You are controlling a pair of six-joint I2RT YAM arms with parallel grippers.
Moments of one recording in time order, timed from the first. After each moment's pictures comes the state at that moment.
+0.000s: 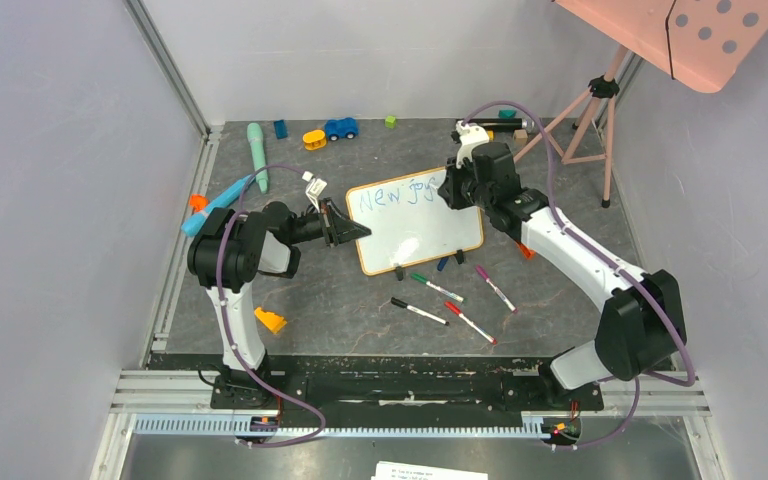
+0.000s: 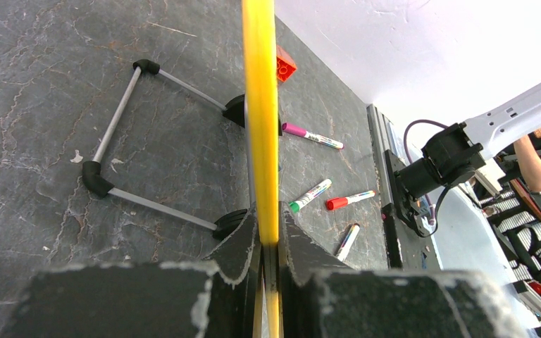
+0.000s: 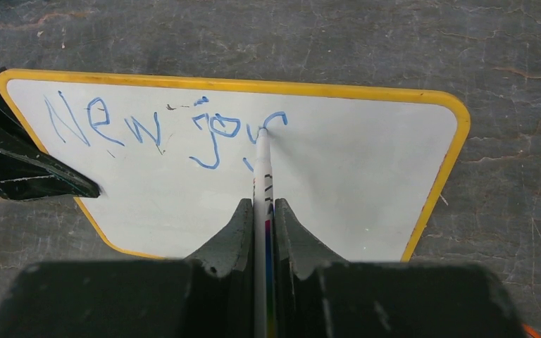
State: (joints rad) left arm -0.16 2.04 0.69 1.47 1.17 -0.77; right arm 0.46 1.48 1.16 -0.20 -0.03 0.17
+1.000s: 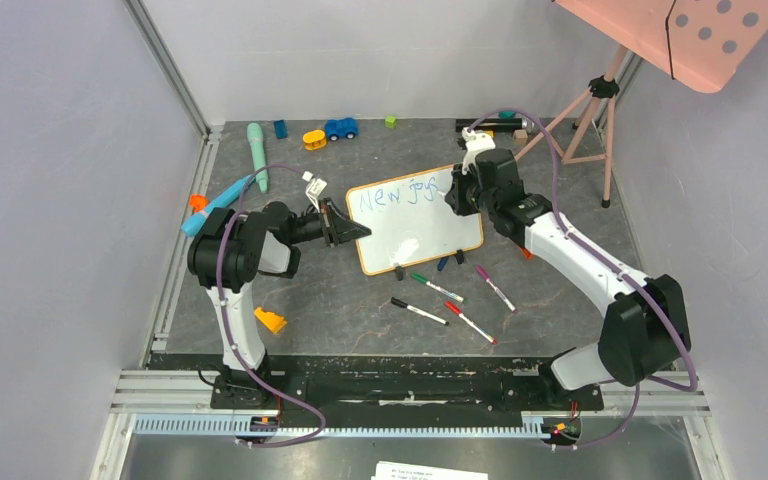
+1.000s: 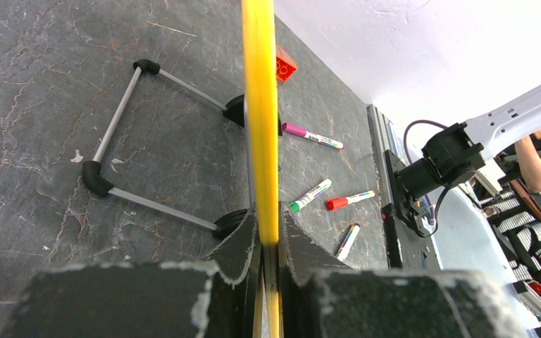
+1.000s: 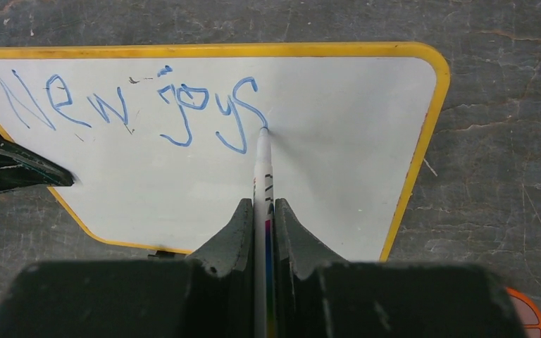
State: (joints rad) left arm -0.16 2.04 0.69 1.47 1.17 -0.77; right arm 0.45 1.45 1.11 -0.22 0.01 0.18
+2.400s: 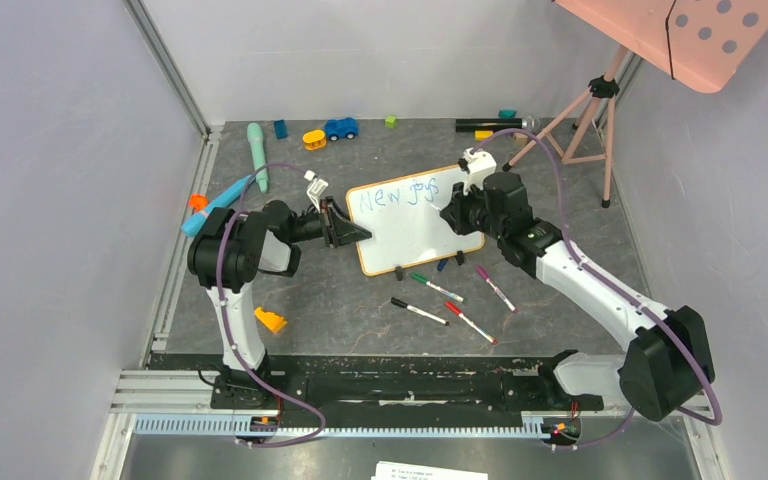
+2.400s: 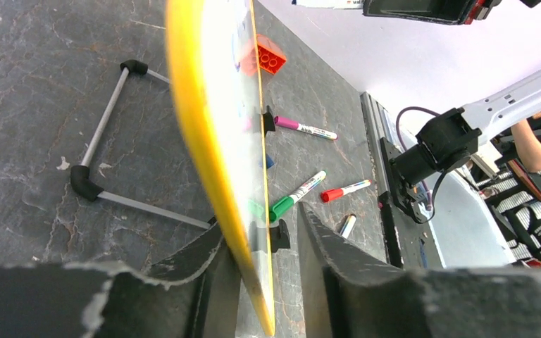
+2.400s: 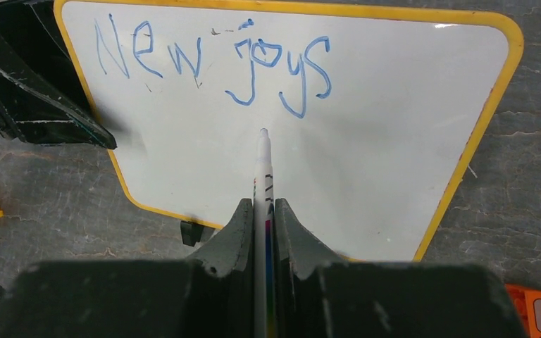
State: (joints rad) left arm -0.16 2.04 0.70 1.48 1.21 -0.76; right arm 0.50 1.27 0.92 -0.11 -0.07 0.18
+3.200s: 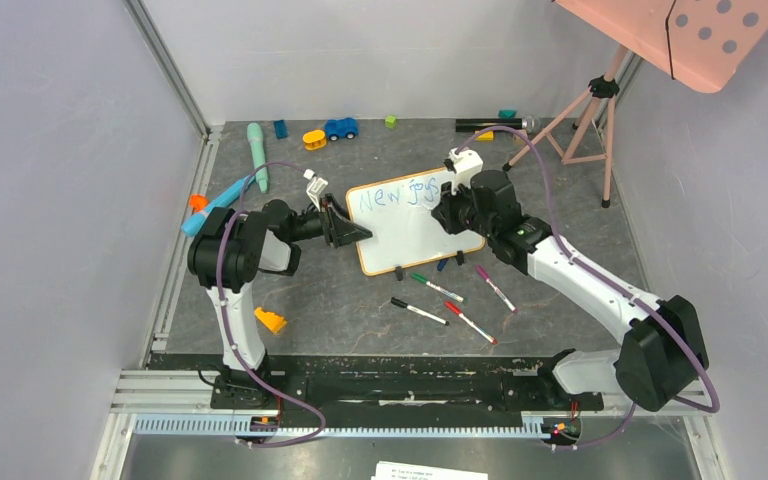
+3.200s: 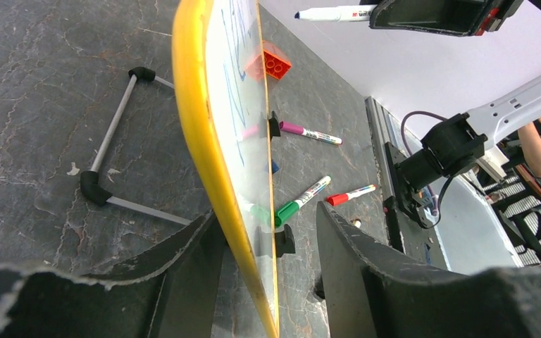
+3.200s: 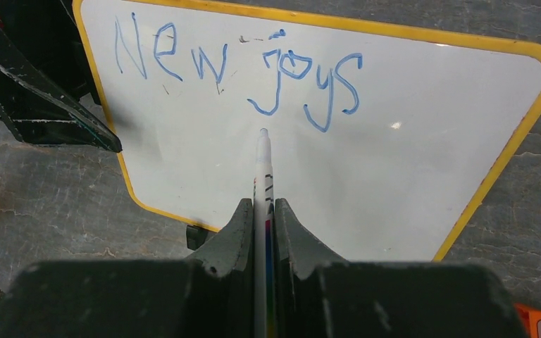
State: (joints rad) left arm -0.16 2.04 0.71 1.48 1.20 -0.75; right arm 0.56 1.32 0.97 -0.11 -0.03 0.14
